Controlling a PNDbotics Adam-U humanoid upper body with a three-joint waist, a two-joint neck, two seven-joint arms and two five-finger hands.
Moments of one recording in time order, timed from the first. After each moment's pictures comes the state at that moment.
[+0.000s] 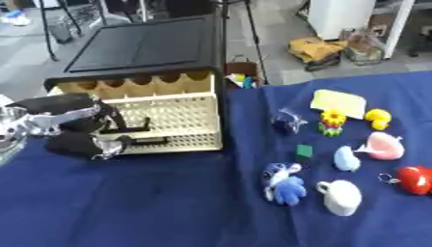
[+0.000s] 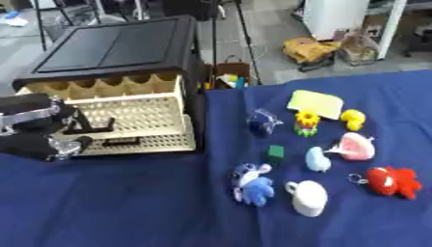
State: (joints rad) left arm -0.50 1.03 -0.30 -1.83 -0.36 0.23 -0.59; right arm -0.62 -0.28 -0.03 -1.99 0.13 -0.27 -0.15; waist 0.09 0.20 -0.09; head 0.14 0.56
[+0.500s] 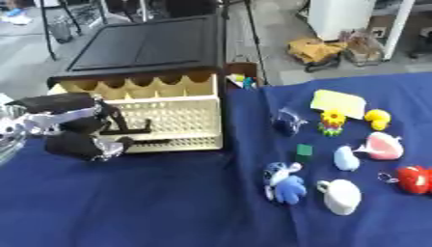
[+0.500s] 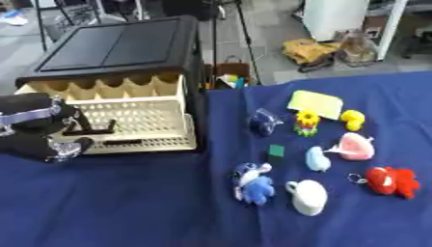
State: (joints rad) left arm -0.49 1.04 -0.31 -1.87 -0.34 0.24 -0.61; right arm -0.62 -0.27 -0.03 -1.99 0.13 -0.27 -0.16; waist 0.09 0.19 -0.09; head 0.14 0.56
